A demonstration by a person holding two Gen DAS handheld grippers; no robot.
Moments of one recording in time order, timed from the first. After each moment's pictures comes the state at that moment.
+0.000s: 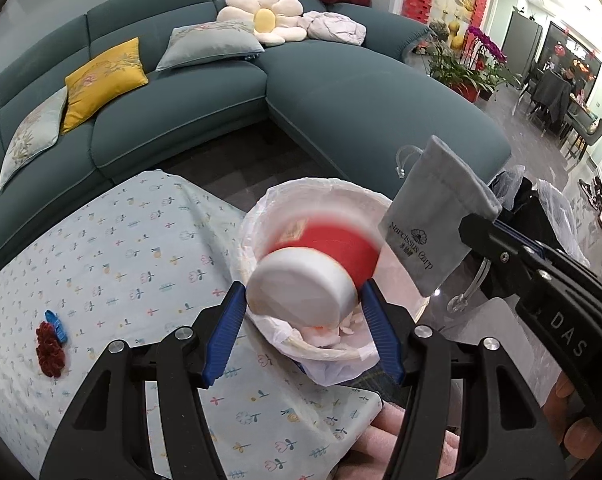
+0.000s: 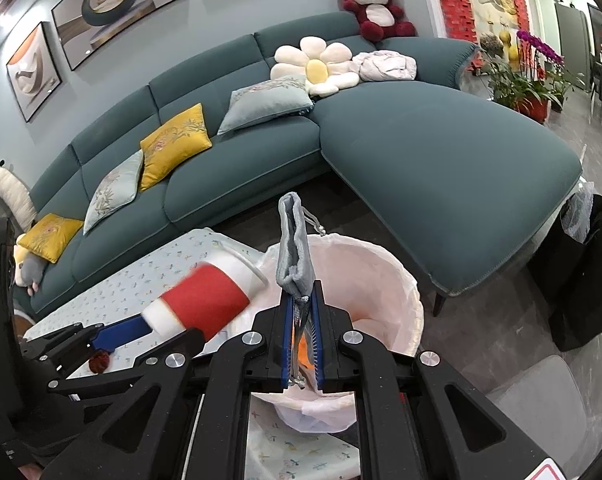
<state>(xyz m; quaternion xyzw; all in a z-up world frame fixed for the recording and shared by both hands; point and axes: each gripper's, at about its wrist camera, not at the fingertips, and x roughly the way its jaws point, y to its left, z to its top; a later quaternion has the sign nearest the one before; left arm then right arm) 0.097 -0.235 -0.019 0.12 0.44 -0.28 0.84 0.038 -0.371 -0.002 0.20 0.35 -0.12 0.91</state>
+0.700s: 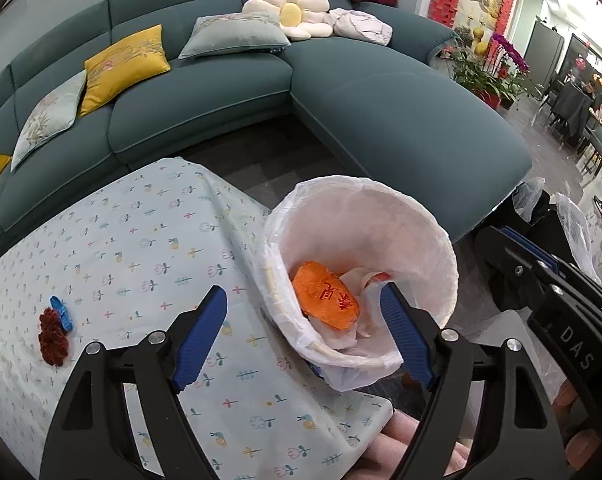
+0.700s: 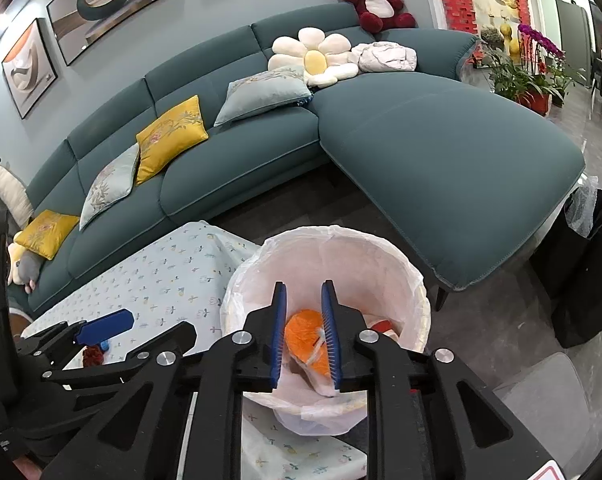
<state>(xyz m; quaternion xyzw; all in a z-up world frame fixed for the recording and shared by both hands) 0.113 -0.219 -0.027 0.10 0.45 -0.24 0.85 0.052 -0.360 -0.014 0.19 0.36 -0.12 0.91</state>
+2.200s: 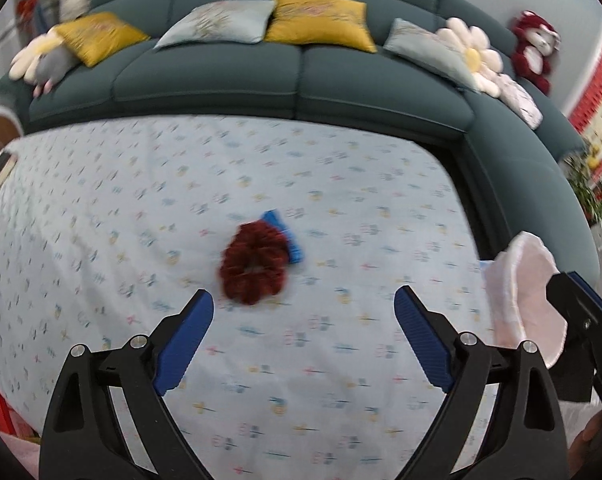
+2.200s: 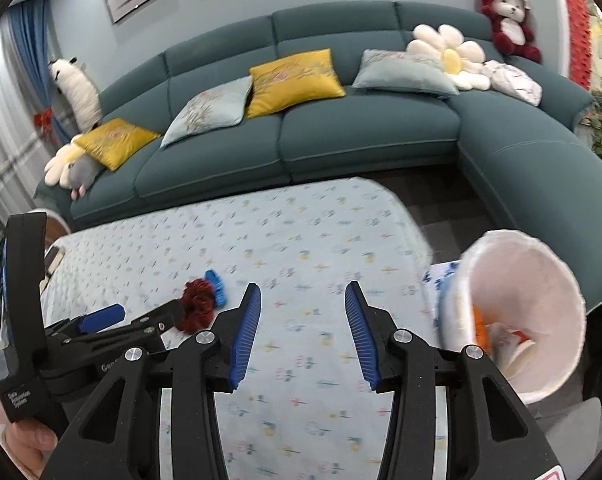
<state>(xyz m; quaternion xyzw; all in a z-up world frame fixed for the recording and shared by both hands) 0.163 0.097 -0.055 -0.06 0.49 -0.04 0.87 0.127 -0.103 -0.008 0.09 0.41 0.04 0.91</state>
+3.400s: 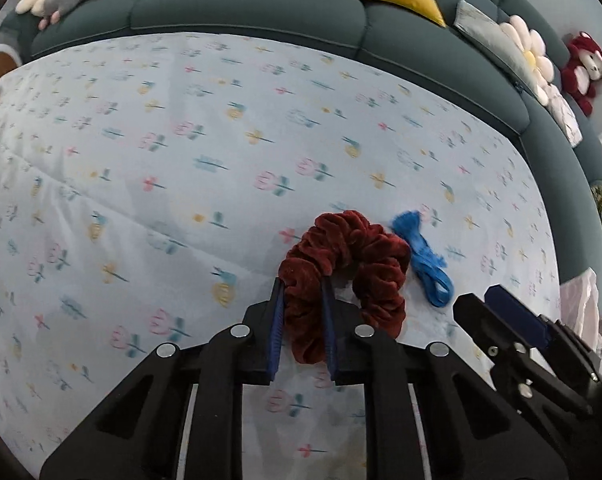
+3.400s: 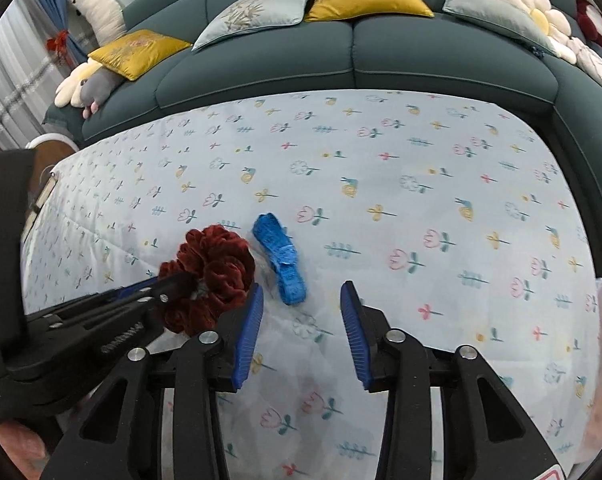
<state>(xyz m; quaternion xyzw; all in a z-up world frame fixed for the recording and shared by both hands) 0.246 0.189 -0.160 -0.12 0.55 -0.01 0.83 0.245 0.024 -0.143 0.04 0.51 0.11 0.85</state>
